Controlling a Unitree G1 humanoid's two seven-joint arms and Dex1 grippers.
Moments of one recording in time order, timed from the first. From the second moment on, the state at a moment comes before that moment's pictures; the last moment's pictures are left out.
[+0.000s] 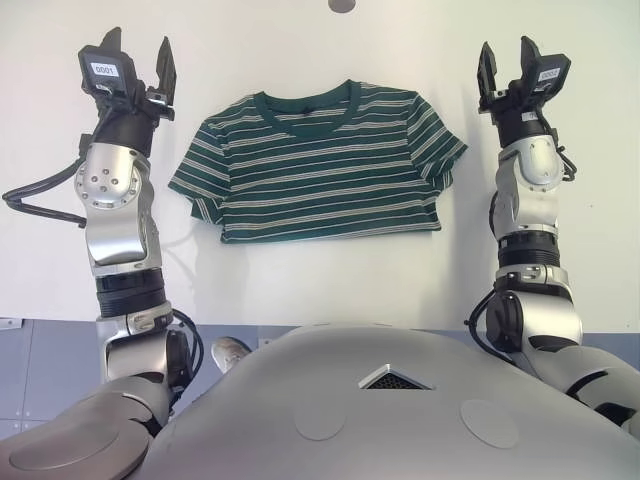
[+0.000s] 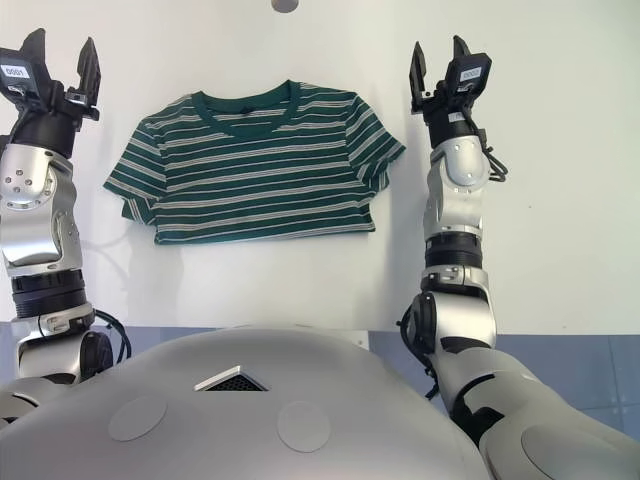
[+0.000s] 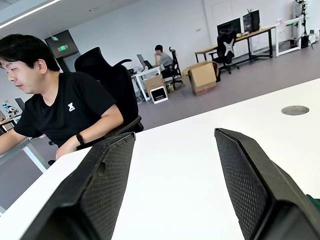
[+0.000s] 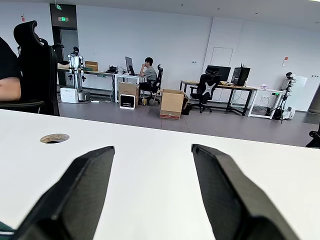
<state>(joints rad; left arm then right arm) -0.06 0.38 0.20 -0.08 -0.07 0.08 -0.23 -0.29 -0.23 -0.16 0.52 0.13 -0.30 0.26</state>
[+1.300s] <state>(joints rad) -0.08 0.43 0.20 -0.01 -0.11 0.14 -0.30 -0.36 -0.27 -0.15 0.59 0.16 -0.22 0.39</state>
